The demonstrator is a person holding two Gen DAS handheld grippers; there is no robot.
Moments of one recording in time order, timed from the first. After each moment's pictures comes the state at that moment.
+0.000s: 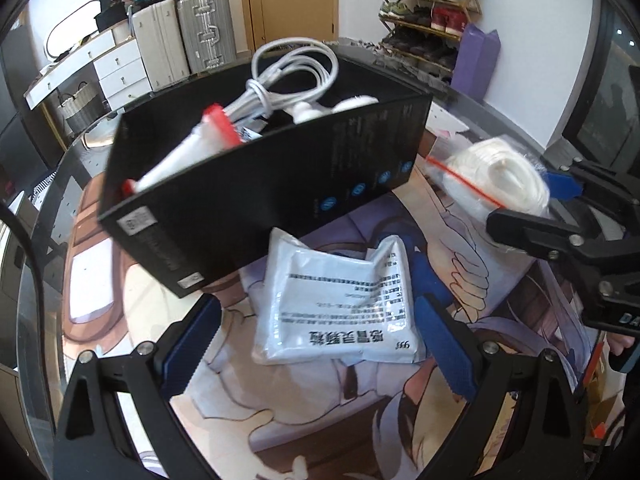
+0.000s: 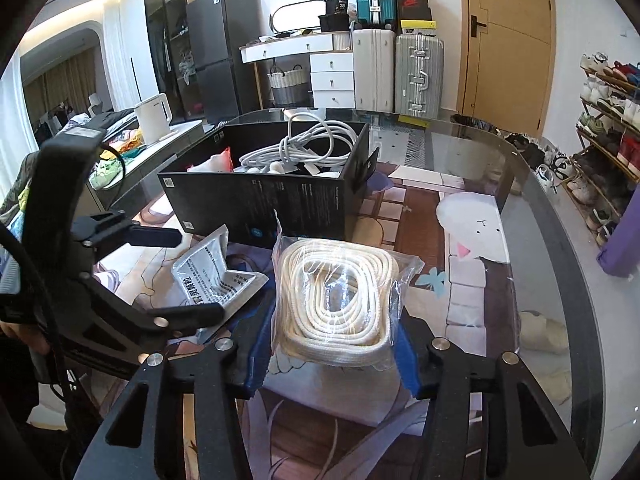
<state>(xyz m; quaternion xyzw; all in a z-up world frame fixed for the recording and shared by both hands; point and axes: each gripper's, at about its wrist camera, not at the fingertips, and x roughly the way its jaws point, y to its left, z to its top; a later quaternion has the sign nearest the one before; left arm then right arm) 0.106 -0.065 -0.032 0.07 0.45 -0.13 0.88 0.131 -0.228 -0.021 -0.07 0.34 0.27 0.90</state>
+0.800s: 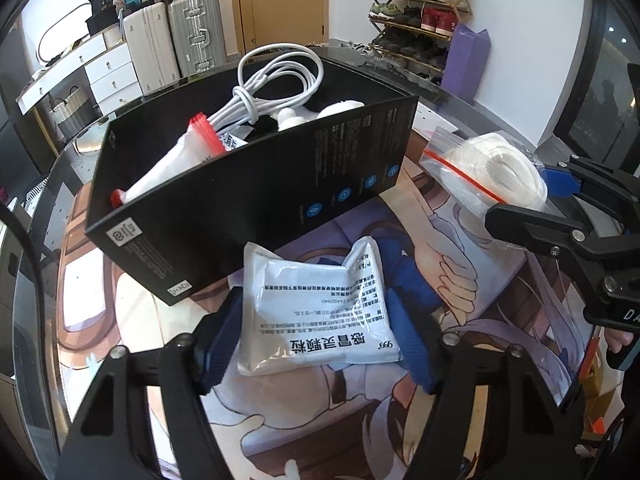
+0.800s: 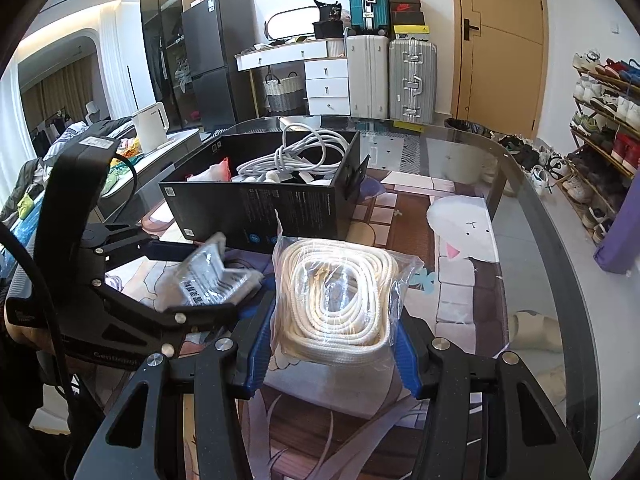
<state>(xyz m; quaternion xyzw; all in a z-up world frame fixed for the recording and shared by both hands) 0.106 -0.064 -0.027 0.06 0.44 -0.15 0.88 0.124 -0.233 -0.015 -0.06 0.33 0.27 0.90</state>
